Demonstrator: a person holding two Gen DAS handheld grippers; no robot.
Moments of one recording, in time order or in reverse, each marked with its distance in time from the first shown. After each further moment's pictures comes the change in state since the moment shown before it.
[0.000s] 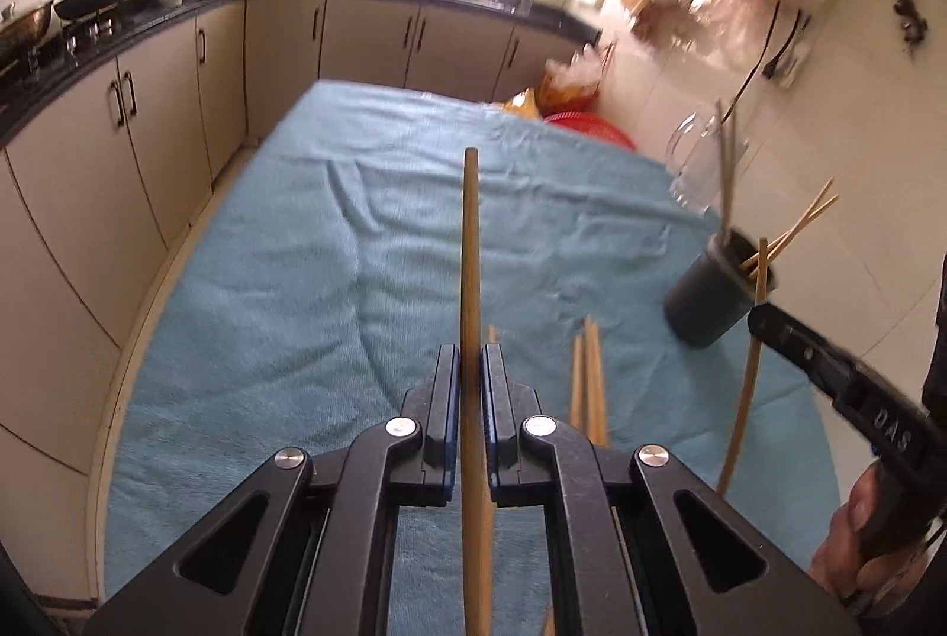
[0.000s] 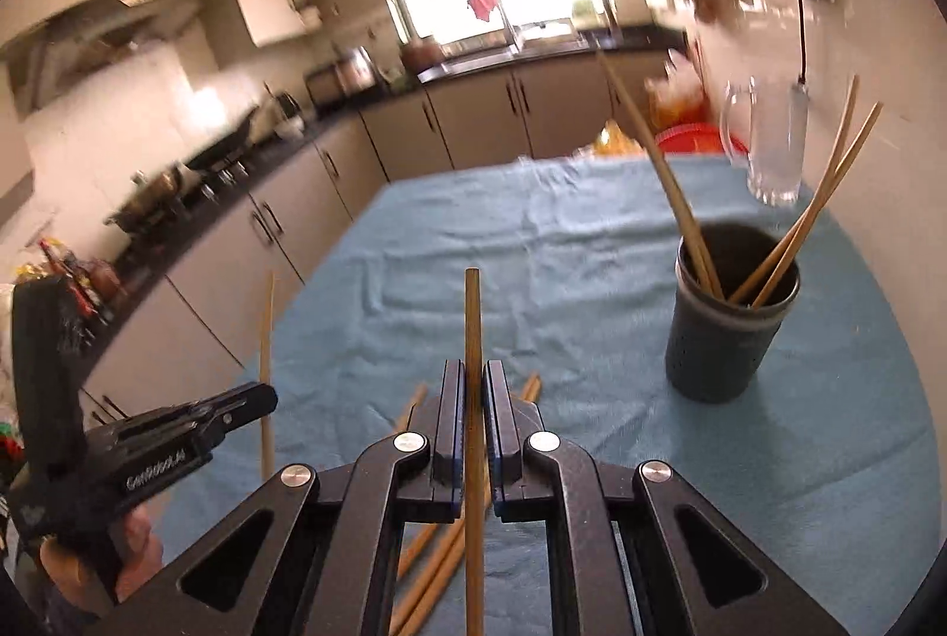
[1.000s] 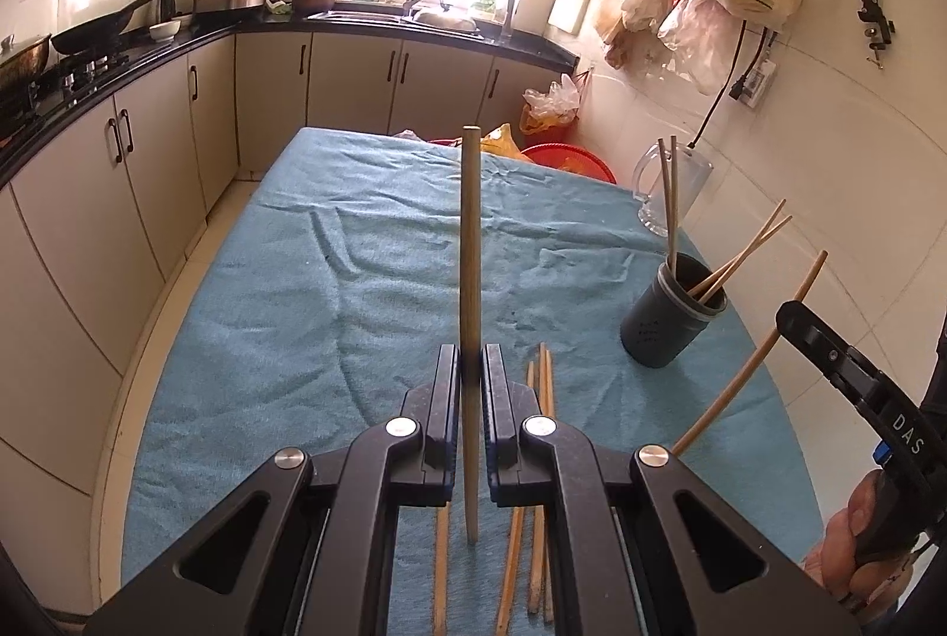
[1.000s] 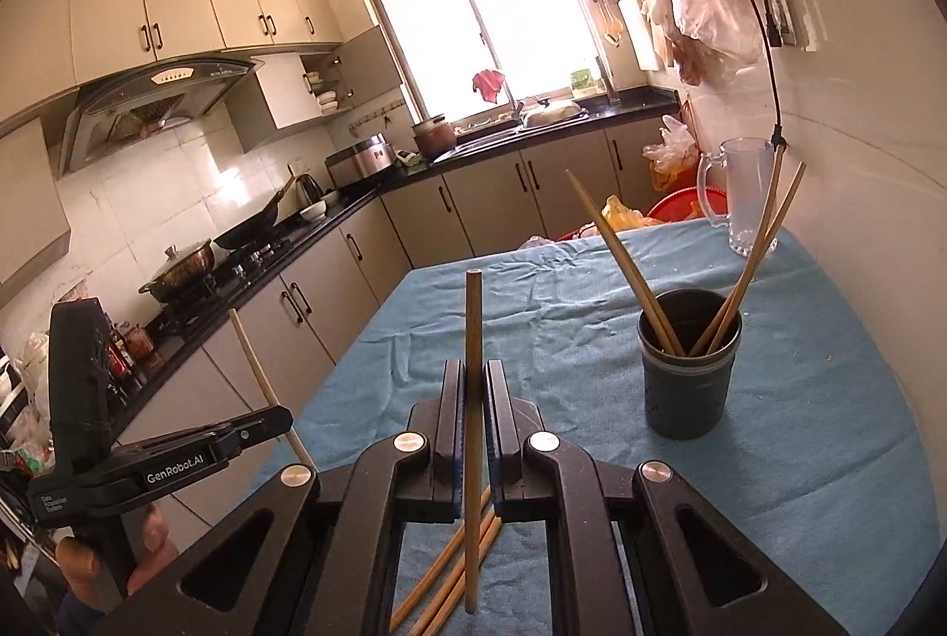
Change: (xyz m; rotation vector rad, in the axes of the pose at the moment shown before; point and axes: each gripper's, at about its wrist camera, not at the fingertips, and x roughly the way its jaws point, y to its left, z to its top) left arm -0.035 -0.022 0.008 0.033 -0.057 -0.015; right arm -0.065 -0.013 0.001 0.050 -0.188 0.045
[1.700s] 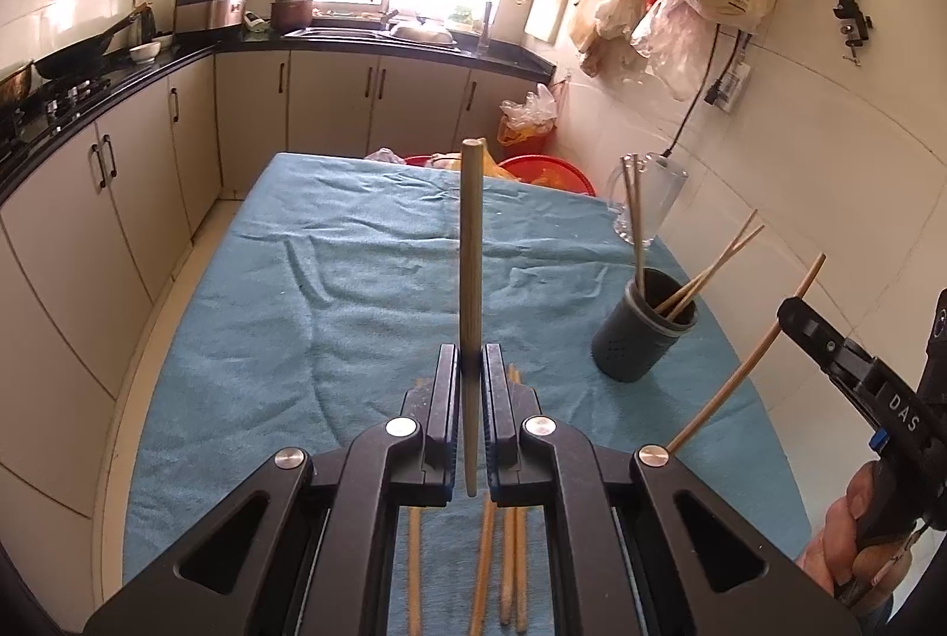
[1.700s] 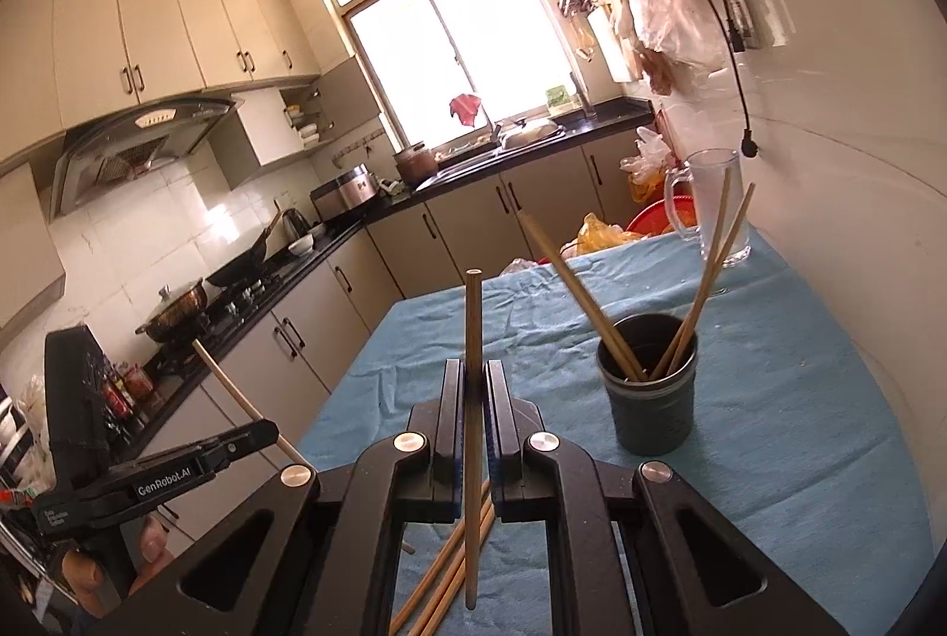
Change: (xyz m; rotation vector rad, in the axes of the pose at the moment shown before) left arm -0.007 -0.021 0.016 0.039 -0.018 -0.038; right arm -0.023 -0.025 0.015 0.074 -0.059 -0.020
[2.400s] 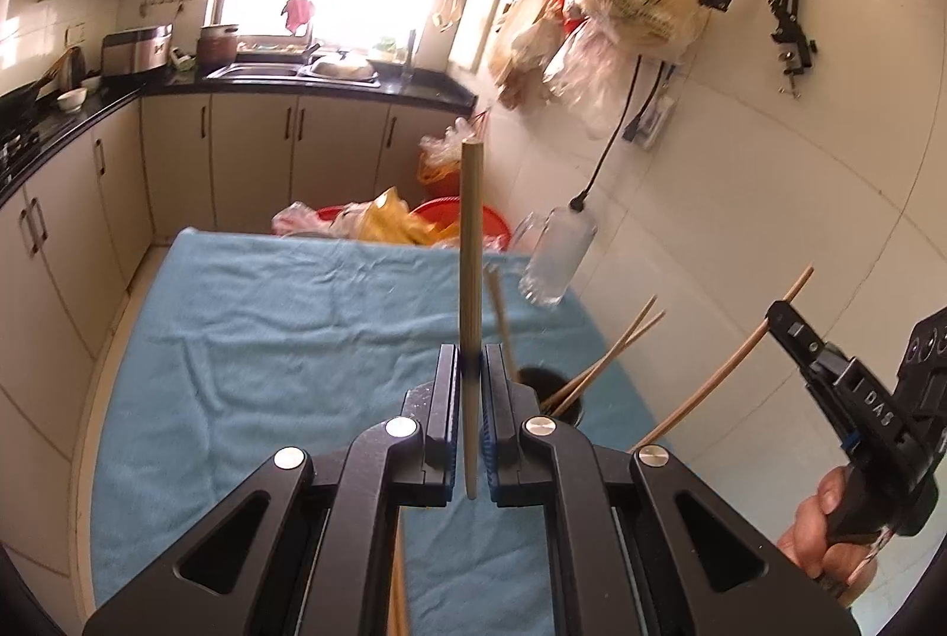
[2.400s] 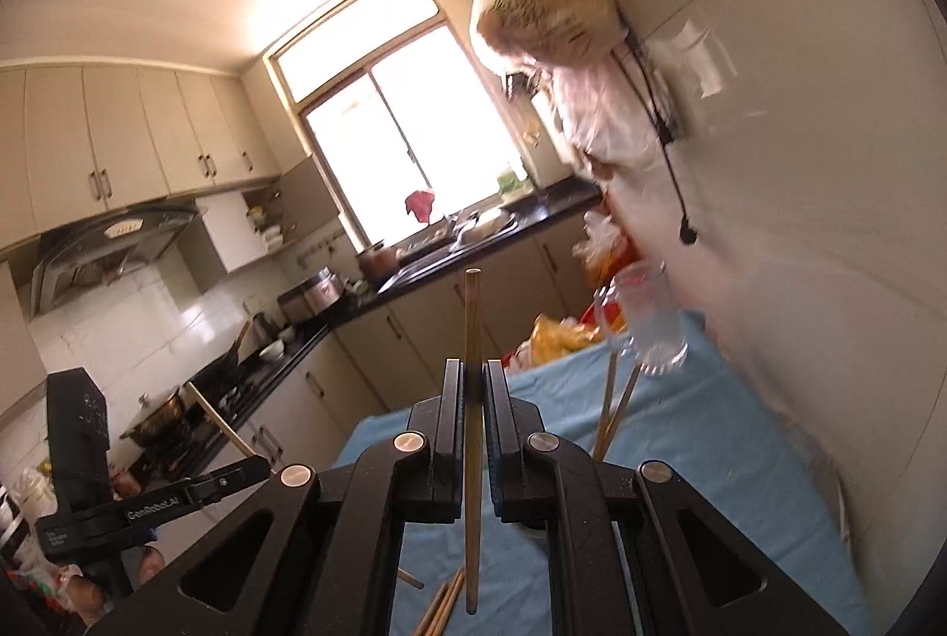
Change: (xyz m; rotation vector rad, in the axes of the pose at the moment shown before) left arm 0.010 -0.085 0.093 0.058 -0.051 -0.150; right arm -0.047 -0.056 0.086 0.093 -0.212 -0.077
